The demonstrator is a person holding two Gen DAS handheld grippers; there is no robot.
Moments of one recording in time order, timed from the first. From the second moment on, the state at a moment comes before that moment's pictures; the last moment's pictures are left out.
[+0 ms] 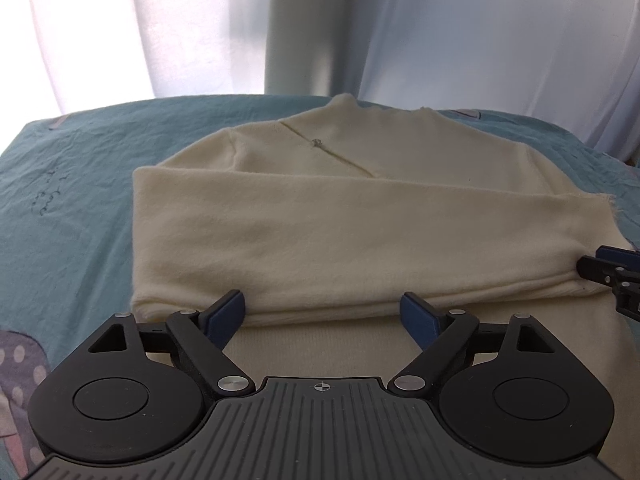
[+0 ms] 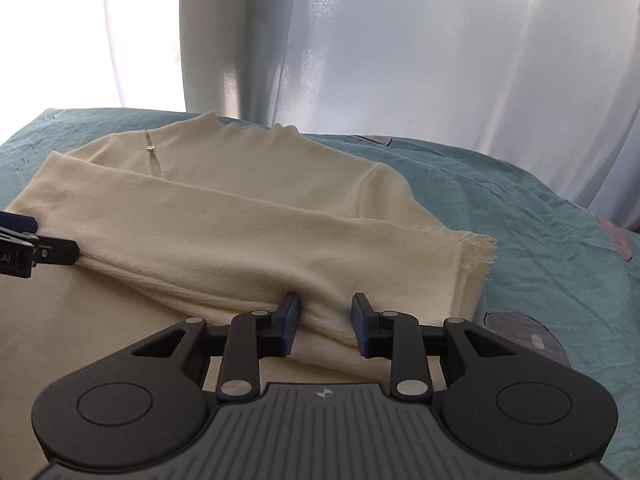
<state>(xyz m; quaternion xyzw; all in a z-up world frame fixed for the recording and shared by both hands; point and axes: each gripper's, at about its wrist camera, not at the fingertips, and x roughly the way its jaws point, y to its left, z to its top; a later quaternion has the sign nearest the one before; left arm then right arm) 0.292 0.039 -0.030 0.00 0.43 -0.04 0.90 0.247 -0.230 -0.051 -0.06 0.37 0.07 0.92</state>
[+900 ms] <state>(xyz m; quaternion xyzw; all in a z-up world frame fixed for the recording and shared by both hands) 0.101 0.130 -0.013 -0.07 0.59 -0.04 0.80 0.033 -0.315 -0.052 0.18 0.53 0.14 0.82</state>
